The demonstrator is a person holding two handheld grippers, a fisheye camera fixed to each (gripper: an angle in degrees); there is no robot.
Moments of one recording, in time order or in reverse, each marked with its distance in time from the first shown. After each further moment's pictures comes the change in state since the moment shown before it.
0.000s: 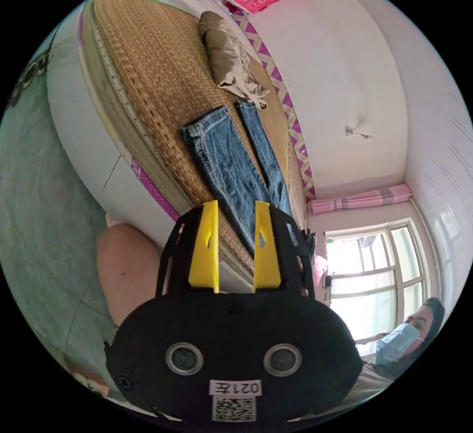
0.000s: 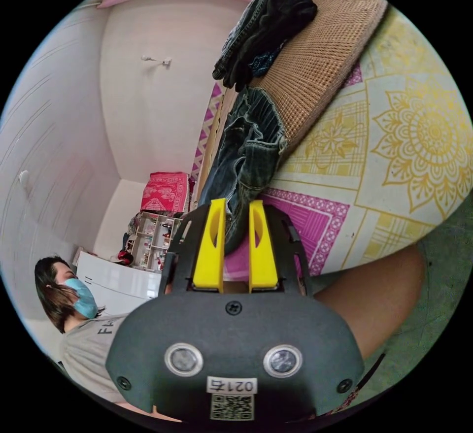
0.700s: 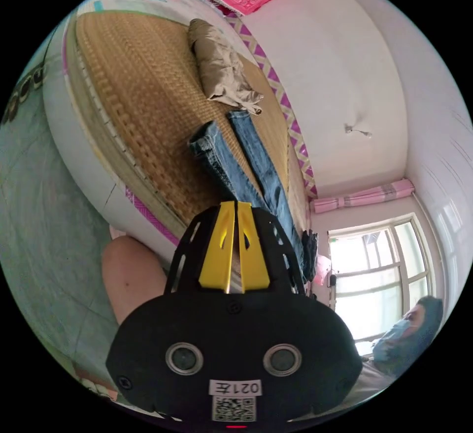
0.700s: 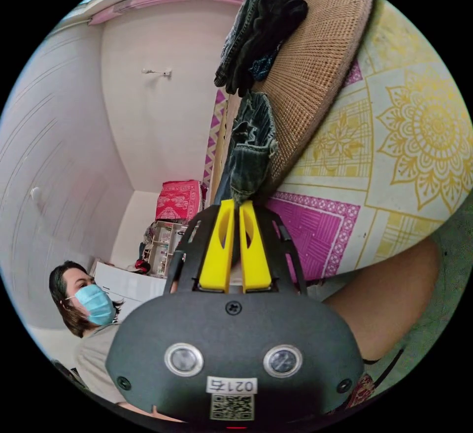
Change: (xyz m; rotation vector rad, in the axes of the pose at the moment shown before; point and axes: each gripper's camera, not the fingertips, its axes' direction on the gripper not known) left arm 0.040 -0.017 -0.002 0.027 -0.006 0.081; right arm 0.003 -0.037 -0.006 0.032 -0.107 0.059
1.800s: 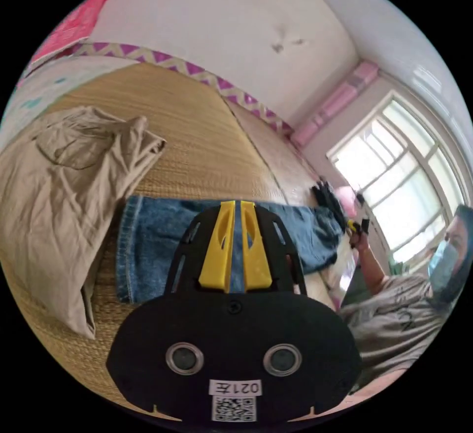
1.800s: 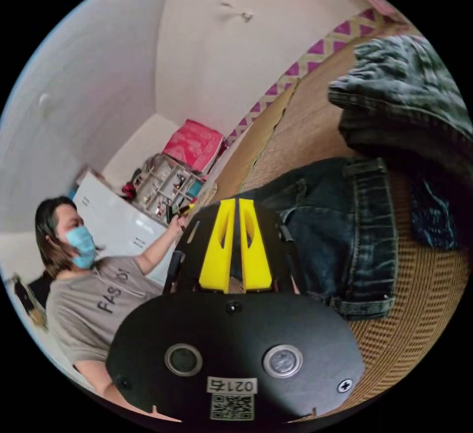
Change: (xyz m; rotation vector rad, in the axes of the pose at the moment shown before) left arm 0.135 -0.183 0.230 -0.331 0.004 0.702; right arm -0.205 -0.131 0.274 -0.318 0.028 -0.602
